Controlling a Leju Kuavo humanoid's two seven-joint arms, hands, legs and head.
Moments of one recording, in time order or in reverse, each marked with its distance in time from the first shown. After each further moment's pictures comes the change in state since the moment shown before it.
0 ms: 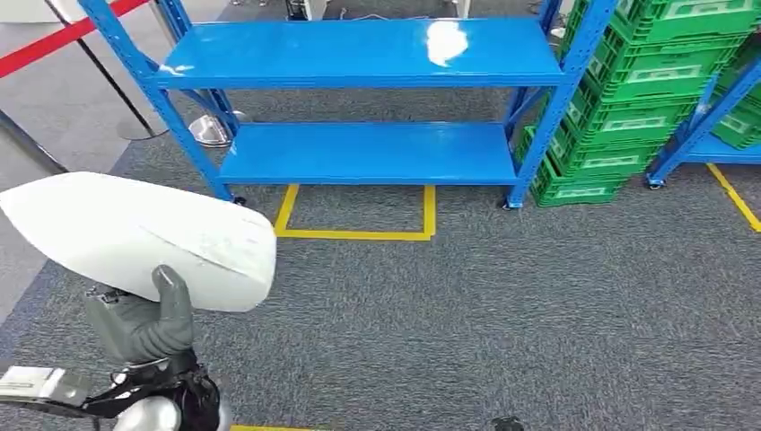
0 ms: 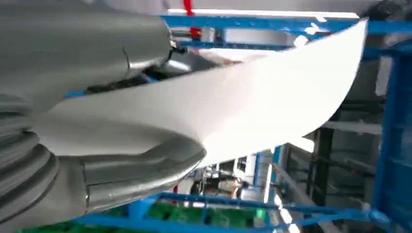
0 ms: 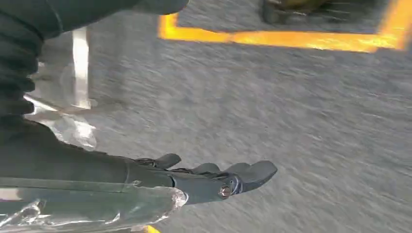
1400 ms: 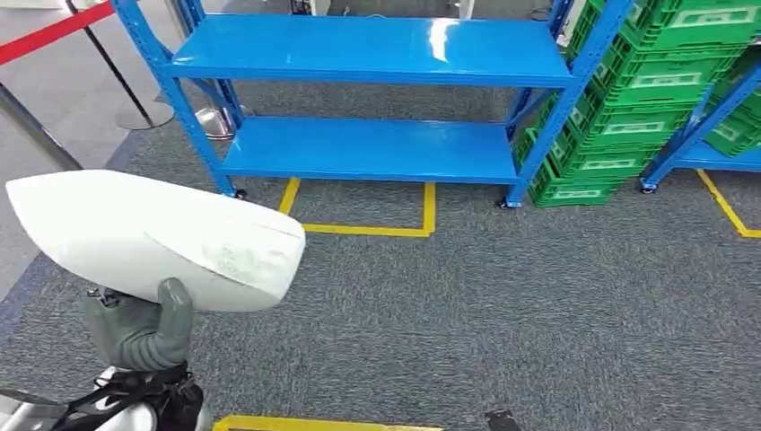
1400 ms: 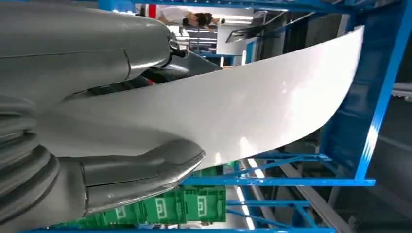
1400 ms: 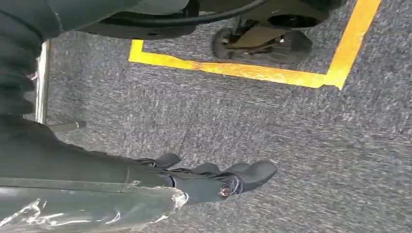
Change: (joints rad) left arm 0.026 0.023 0.043 -0.079 -0.001 -0.250 -0.020; right arm -0.006 -0.001 -0.048 0.000 -0.037 0.119 -0.154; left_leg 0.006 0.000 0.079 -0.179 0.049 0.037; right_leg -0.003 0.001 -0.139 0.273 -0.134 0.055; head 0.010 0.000
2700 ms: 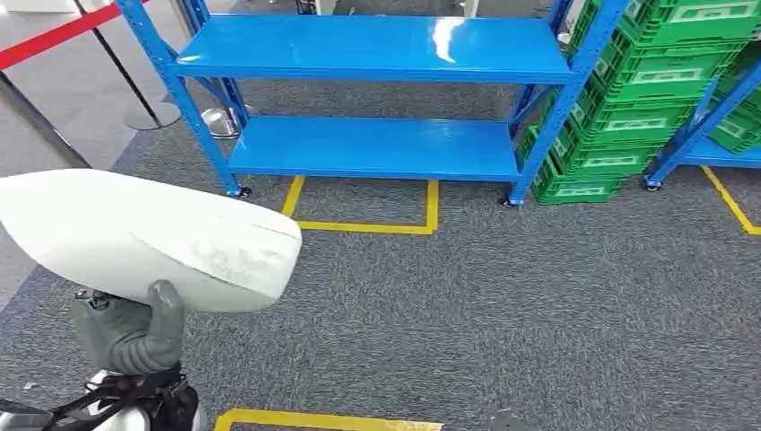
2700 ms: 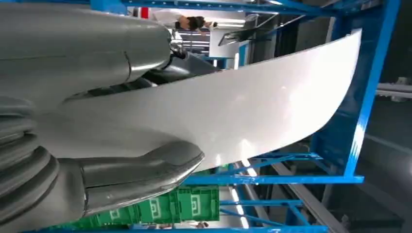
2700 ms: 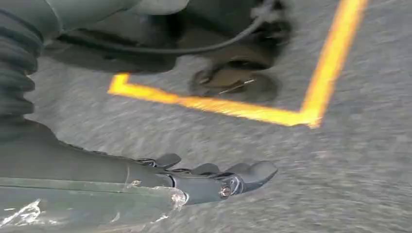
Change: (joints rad) left arm 0.011 0.000 -0.001 -0.036 0.010 -0.009 0.000; right arm 0.005 -0.009 -0.026 0.000 -0.059 0.178 -0.075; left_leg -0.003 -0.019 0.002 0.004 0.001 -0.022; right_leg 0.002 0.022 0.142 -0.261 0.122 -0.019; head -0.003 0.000
